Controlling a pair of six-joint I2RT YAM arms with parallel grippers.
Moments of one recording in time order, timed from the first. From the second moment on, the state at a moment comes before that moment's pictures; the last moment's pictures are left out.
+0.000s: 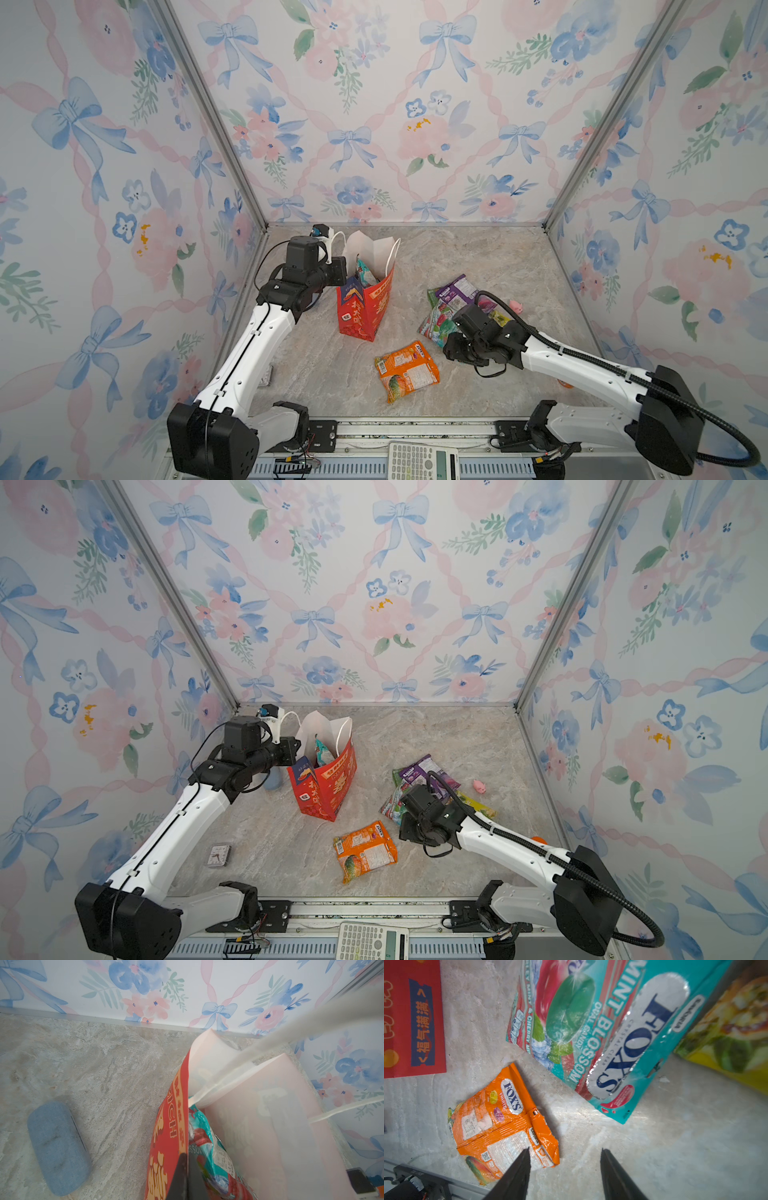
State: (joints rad) left arm -0.22 1.19 1.10 -0.48 0.17 -0.26; right arm 0.84 1.24 0.76 -0.65 0.00 0.95
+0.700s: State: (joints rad) left arm -0.22 1.17 1.09 -0.48 0.17 -0.26; right arm 0.99 1.35 0.69 -0.45 -0.08 1.05
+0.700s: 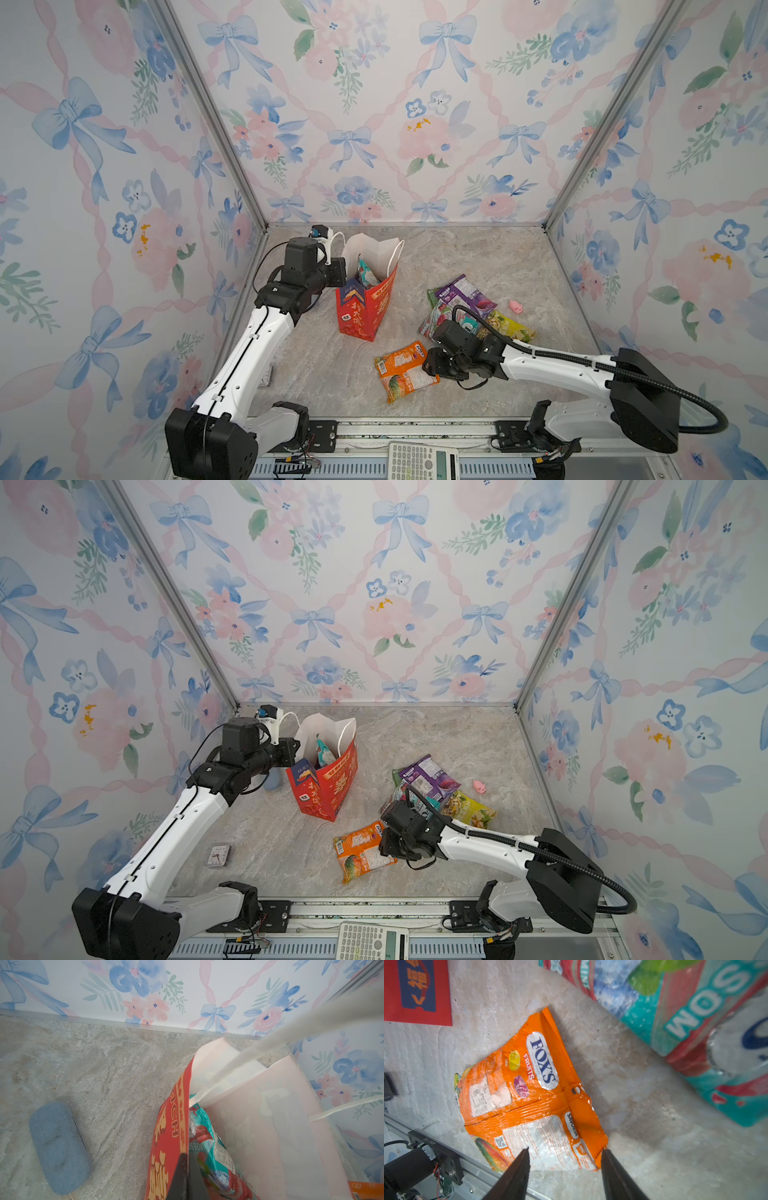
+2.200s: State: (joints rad) left arm -0.21 1.15 1.08 -0.49 0.18 -0.26; right arm 1.00 1.26 0.79 -0.50 0.06 0.99
